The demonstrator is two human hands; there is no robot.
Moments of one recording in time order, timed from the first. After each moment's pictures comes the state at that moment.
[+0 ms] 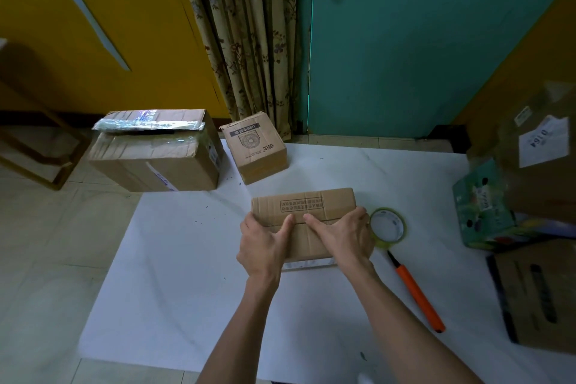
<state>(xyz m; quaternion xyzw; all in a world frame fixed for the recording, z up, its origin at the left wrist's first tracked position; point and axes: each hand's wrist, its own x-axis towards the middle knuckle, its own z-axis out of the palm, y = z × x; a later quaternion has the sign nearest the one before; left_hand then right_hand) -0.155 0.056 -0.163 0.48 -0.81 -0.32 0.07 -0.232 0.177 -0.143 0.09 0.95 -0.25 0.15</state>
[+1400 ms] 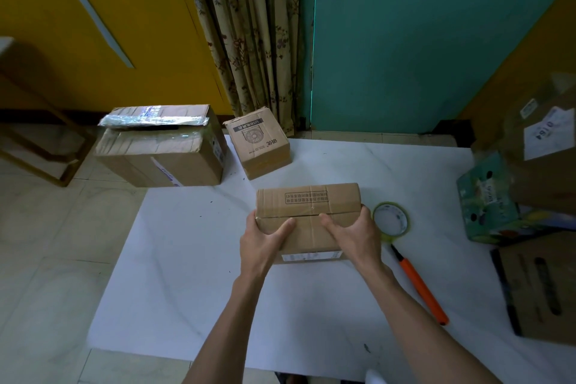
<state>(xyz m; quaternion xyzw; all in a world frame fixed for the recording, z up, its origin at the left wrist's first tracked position) -0.134 0.033 -0.180 0.40 -0.72 -0.56 0.06 -0.227 0.207 -0.163 0.06 0.88 -0.45 0.17</state>
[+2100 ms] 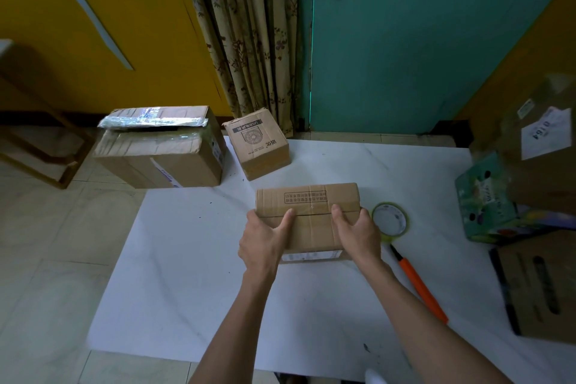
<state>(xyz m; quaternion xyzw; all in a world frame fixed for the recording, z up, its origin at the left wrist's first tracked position) -0.151 0.045 -0.164 0.47 -0.81 -0.34 0.01 -0.232 0.206 -0.164 0.08 0.87 -0.46 0.17</state>
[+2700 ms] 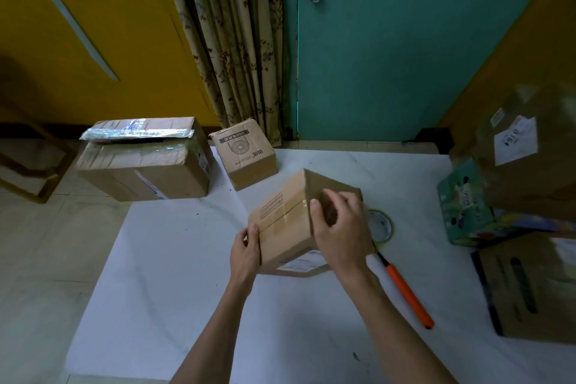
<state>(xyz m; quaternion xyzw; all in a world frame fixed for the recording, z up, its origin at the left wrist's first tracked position) -0.138 0.032 -0.196 0.43 -0.67 -0.60 0.03 -0.213 0.193 -0.092 -0.08 0.90 -0.42 -0.02</state>
